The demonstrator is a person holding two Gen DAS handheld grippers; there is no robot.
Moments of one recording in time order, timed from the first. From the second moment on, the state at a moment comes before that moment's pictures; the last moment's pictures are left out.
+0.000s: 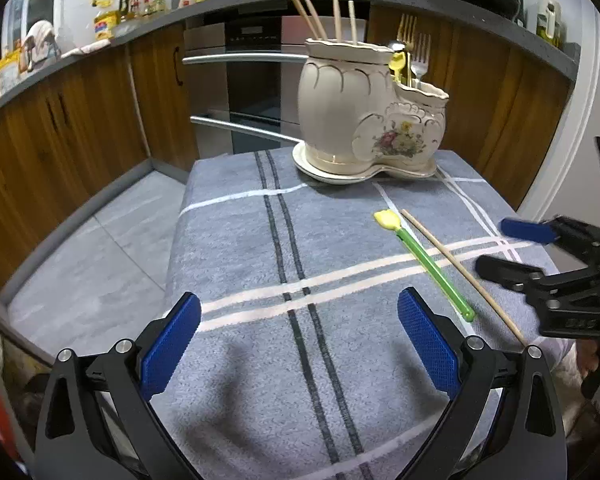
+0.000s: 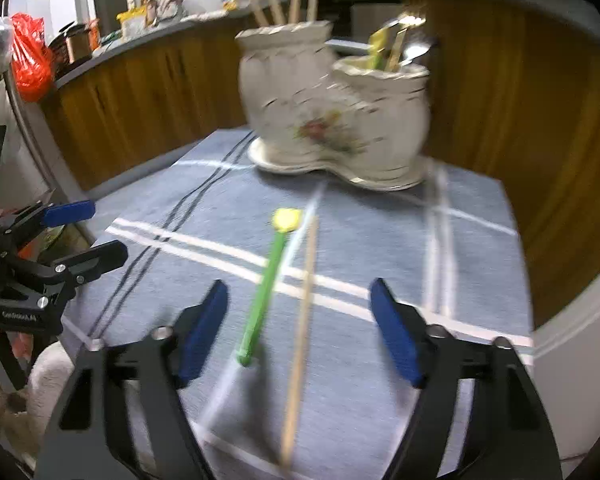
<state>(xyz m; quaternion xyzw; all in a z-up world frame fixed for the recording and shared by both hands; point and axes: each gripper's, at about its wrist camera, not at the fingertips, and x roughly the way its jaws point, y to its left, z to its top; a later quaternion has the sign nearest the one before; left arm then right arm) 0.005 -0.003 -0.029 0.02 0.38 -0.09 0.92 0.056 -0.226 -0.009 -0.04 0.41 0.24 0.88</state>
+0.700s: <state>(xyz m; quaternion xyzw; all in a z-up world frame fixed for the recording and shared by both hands) 0.011 0.011 -0.035 -0.01 0.38 -0.10 0.92 0.107 -0.164 -0.034 -0.09 0.48 0.22 0.85</state>
